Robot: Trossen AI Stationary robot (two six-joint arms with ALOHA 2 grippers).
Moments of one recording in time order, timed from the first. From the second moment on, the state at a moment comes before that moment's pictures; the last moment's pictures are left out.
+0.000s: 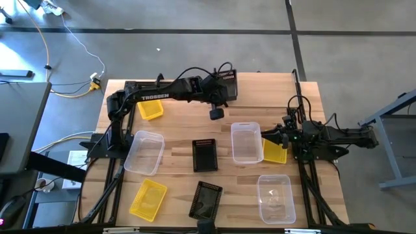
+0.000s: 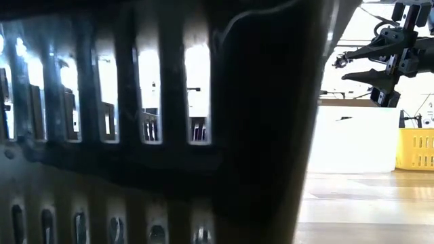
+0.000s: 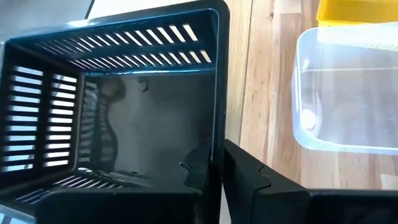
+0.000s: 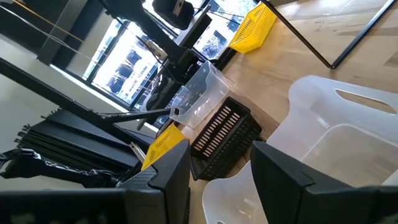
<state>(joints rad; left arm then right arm) 0.41 1.94 1.76 -0.63 -0.11 0.27 0.04 0.02 0.07 -0.15 0.10 0.89</state>
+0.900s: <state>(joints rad) 0.39 1.94 1.76 -0.60 -0.14 0.25 0.04 0.02 0.07 -0.15 0.10 0.89</state>
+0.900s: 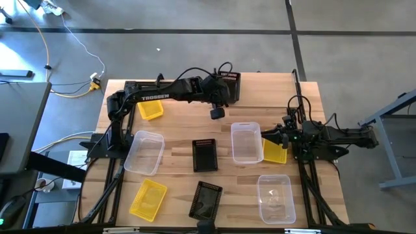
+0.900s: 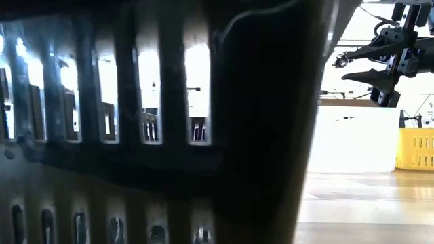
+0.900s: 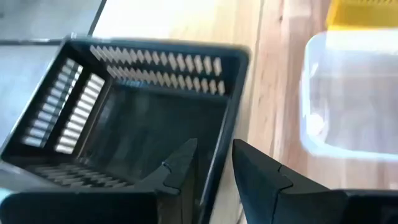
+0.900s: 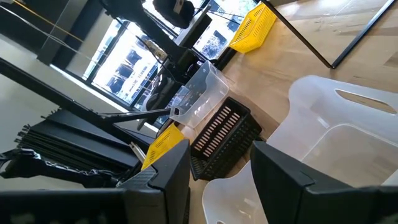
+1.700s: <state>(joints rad) 0.30 1.89 1.93 -0.70 -0.23 0.18 0.04 0.02 0.07 0.03 0.10 0.94</state>
